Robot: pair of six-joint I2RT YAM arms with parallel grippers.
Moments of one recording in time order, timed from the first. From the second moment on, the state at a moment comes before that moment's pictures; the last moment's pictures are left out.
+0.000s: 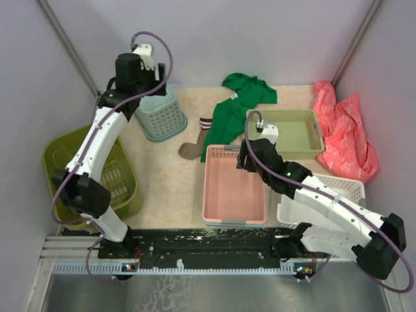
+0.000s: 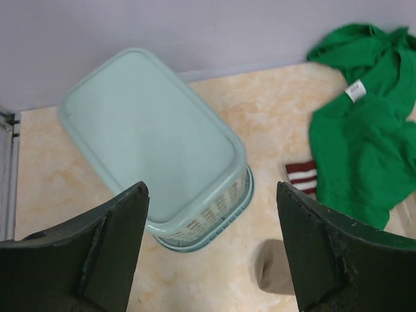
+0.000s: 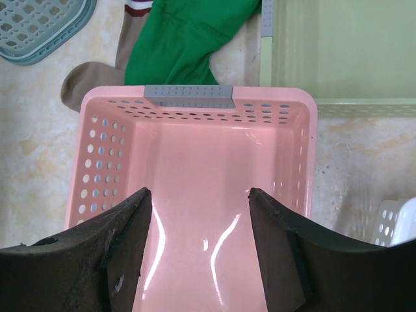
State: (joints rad) left arm -0.24 1.66 1.78 -0.46 -0.14 -0.06; right arm 0.78 1.04 0.87 -0.45 0.46 0.61
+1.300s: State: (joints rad) left arm -0.36 2.03 1.82 -0.28 -0.31 -0.04; right arm 0.78 1.07 0.87 -0.45 0.46 0.61
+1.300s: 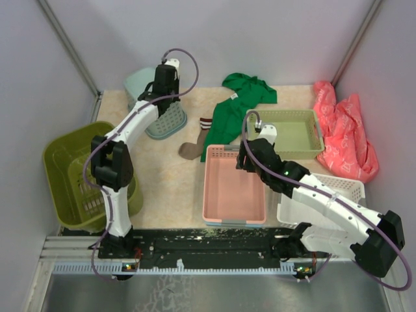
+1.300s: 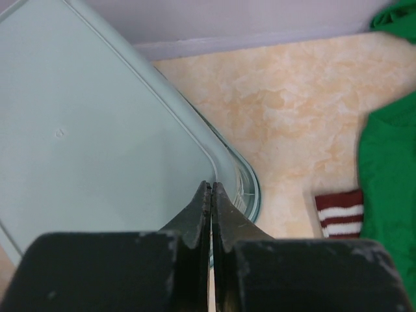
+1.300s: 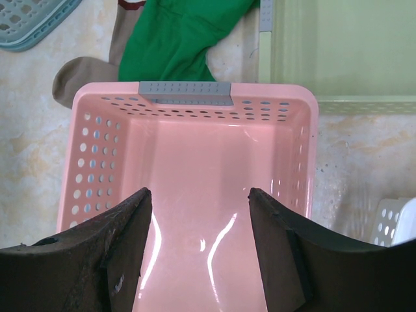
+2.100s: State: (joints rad) left arm -0.23 2.10 1.95 -0.33 -0.26 -0.23; right arm 0.78 1.09 0.82 -0.39 0.43 0.61
